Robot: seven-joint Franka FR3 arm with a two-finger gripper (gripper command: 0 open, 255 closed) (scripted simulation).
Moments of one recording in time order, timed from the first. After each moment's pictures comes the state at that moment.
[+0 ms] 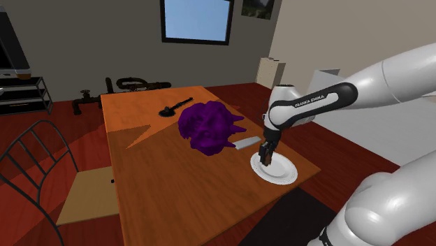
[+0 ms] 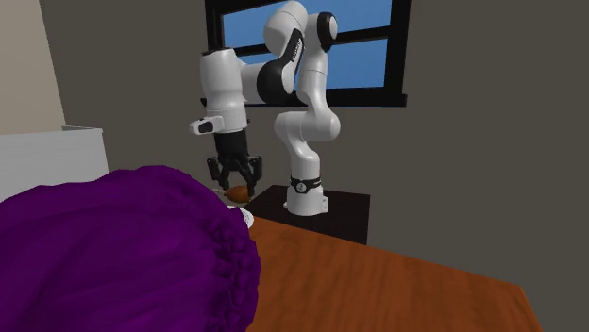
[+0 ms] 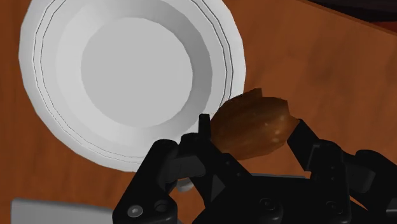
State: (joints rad) arm -0.10 -0.33 -0.13 -2.64 -0.01 2.22 -0.27
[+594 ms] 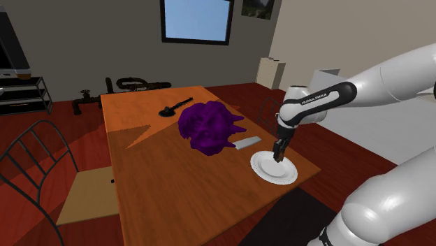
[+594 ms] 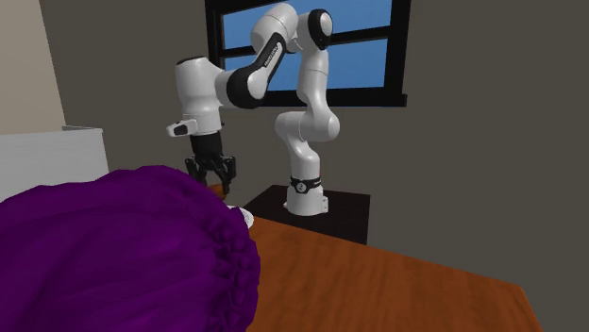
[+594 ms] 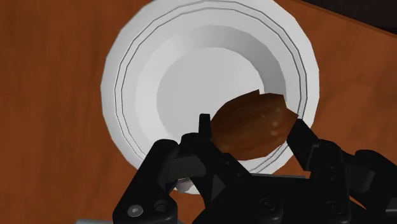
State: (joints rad) arm -0.19 -0.29 -0.26 -2.62 -0.07 2.25 -0.45
